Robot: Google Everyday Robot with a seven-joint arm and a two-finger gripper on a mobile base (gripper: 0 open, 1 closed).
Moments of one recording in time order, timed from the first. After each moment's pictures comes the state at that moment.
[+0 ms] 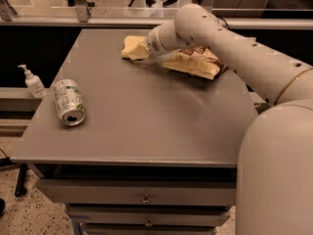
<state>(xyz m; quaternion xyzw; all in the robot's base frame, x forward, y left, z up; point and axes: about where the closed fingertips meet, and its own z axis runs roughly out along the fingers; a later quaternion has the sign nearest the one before) 0.797 0.049 0.847 -0.41 0.77 0.17 0.45</state>
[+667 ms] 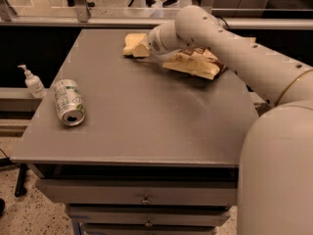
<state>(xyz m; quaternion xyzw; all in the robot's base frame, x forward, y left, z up) 0.803 0.045 0.851 -0.41 0.77 0.17 0.47</state>
